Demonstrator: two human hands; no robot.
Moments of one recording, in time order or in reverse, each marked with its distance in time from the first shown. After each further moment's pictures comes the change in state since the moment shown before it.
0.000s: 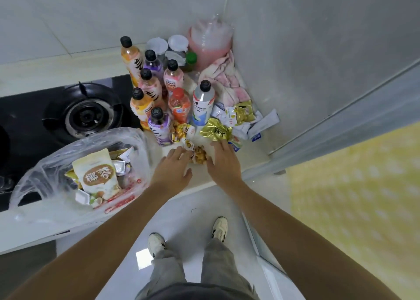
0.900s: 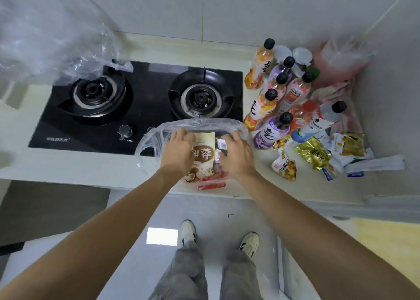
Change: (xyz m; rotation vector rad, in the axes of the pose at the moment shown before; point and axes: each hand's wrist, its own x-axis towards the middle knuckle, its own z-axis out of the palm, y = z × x) left_hand -0.117 -0.197 -0.081 -0.003 0.183 -0.513; right_hand 0.026 -0.220 0.114 -0.211 -0.178 -0.365
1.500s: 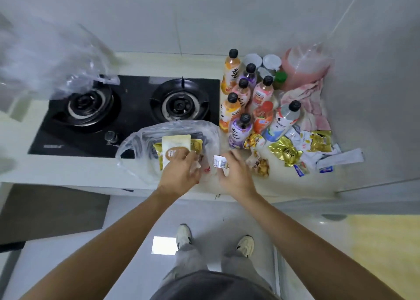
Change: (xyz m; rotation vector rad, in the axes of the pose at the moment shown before) left_hand -0.054 0.092 0.017 -0.122 0.033 0.109; right_hand -0.086 0.075 -0.043 0.357 0.088 -0.013
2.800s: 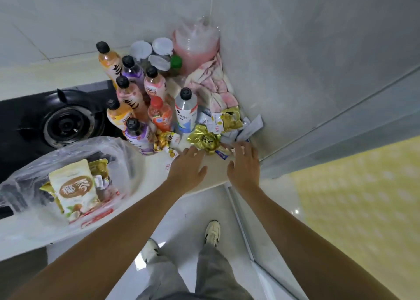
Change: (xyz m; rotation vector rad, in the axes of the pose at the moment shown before) left_hand 0.091 0.204 0.140 0.167 -0.377 0.352; right_hand -0.057 0.202 -0.116 -0.316 0.172 0.556
